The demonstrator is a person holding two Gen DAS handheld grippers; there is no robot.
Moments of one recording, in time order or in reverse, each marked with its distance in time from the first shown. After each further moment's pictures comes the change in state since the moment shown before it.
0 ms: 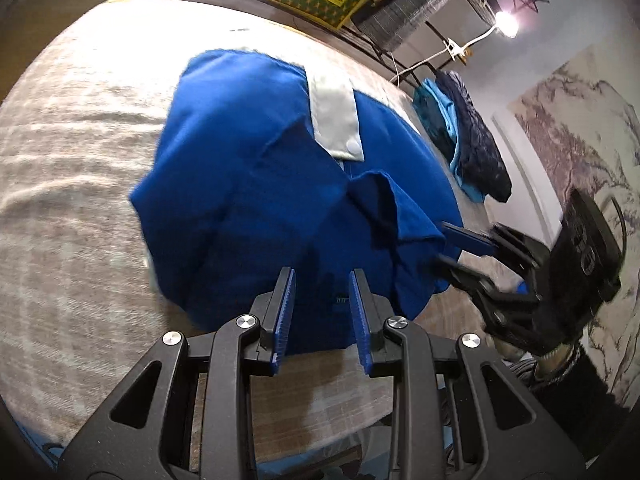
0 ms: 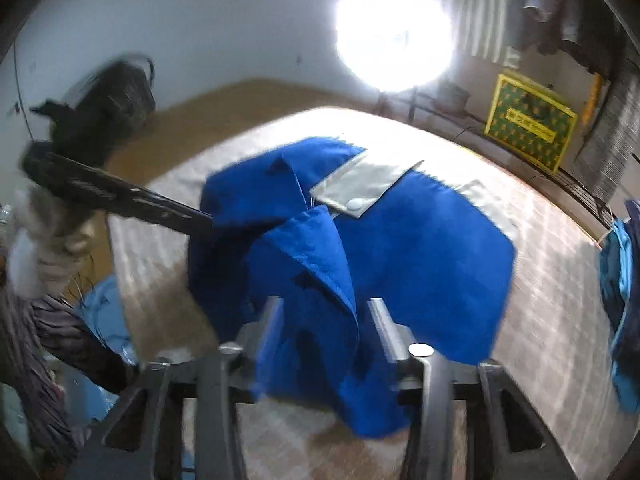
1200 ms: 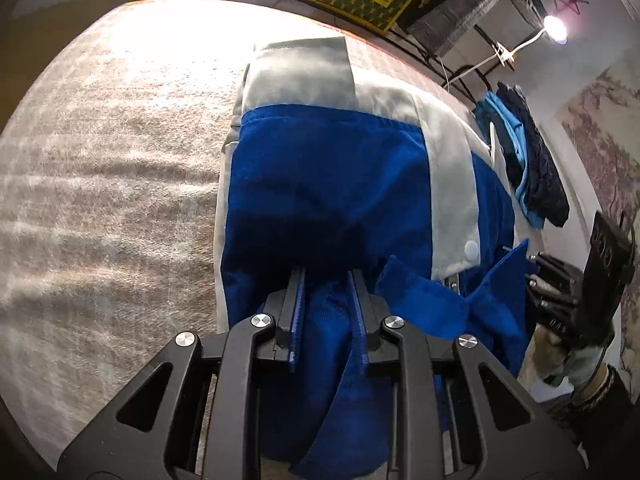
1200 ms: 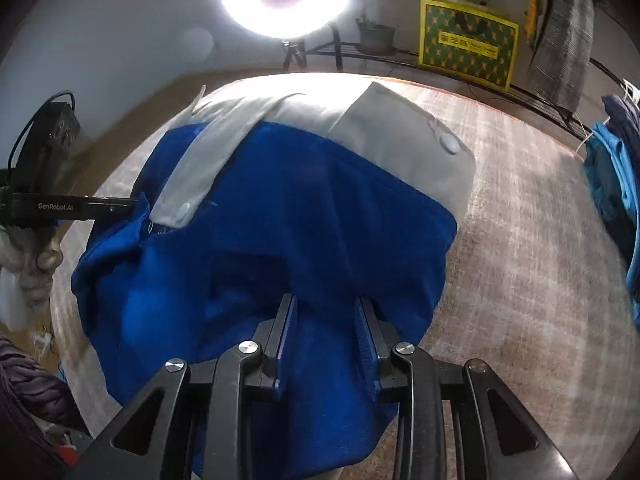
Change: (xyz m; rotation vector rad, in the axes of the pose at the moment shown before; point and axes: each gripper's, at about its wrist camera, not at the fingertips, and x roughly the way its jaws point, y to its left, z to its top) left arm 0.047 0.058 0.071 -0.023 0.011 0.146; right arm 0.046 -0.092 -0.004 0.273 0.108 -0.080
